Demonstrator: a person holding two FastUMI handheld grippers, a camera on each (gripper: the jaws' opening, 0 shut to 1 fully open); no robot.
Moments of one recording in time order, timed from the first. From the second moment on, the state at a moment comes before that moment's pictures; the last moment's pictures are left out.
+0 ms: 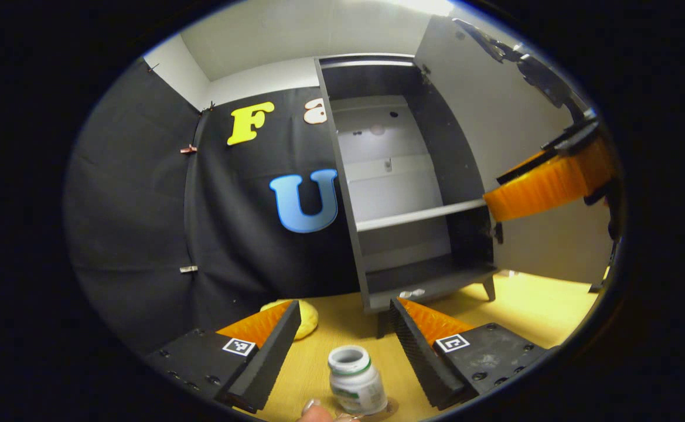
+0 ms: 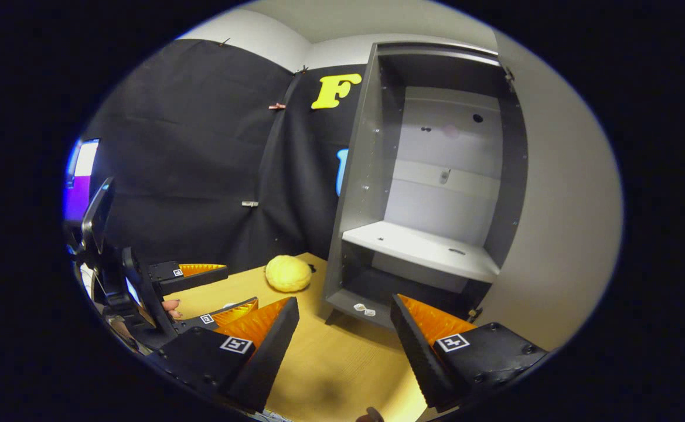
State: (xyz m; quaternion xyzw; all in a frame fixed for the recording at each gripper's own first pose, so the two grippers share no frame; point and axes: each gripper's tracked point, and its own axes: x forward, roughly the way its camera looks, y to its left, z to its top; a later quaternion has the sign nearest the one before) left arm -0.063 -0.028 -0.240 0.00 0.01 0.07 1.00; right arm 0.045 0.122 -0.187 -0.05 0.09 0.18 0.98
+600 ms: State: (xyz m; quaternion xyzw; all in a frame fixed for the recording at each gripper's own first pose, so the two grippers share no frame) left arm -0.091 -0.069 -0.076 -0.03 -0.01 -0.07 1.00; right arm -0.072 0.081 -0.053 -0.01 0.05 0.16 0.99
